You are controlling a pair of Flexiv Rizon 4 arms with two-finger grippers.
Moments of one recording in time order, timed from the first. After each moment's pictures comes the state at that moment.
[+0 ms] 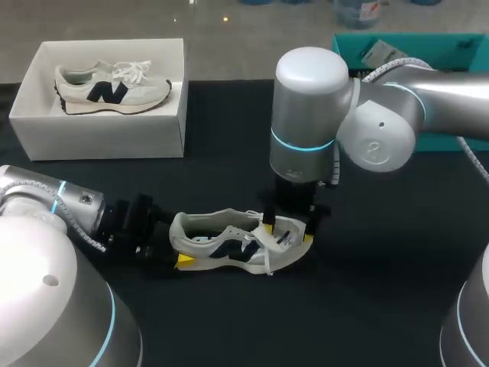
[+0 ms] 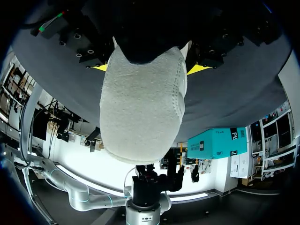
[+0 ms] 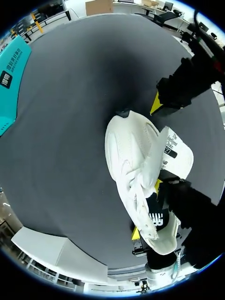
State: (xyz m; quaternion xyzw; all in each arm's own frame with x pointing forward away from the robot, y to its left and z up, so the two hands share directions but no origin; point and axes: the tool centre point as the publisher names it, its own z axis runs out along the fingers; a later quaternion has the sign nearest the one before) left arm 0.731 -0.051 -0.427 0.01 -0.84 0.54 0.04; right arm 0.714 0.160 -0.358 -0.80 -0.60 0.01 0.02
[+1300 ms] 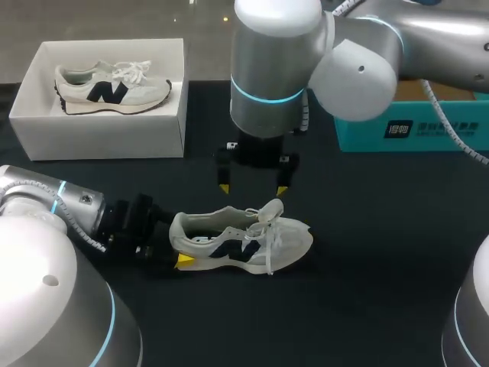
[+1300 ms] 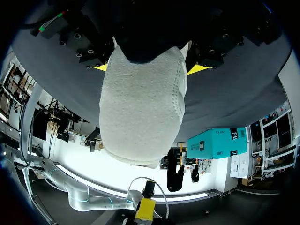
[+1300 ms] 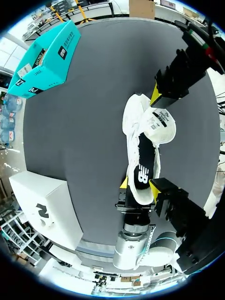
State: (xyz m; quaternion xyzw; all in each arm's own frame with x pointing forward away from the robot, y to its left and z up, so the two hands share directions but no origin) left arm 0.731 -0.051 -0.427 0.01 -0.84 0.54 0.04; right arm 0.735 0.228 -0.250 -0.70 -0.71 -0.07 -0.01
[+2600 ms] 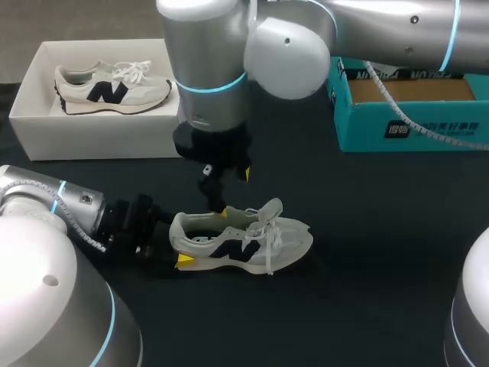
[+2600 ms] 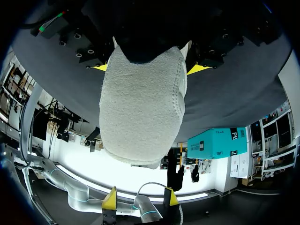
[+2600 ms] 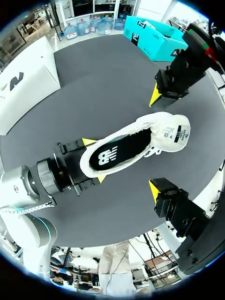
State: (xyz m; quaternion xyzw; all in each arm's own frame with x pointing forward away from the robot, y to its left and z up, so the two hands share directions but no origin) left arm 0.731 -0.051 -0.427 0.01 -0.84 0.54 0.04; right arm 0.734 0.253 -0.258 -0.21 -0.98 0.04 0.00
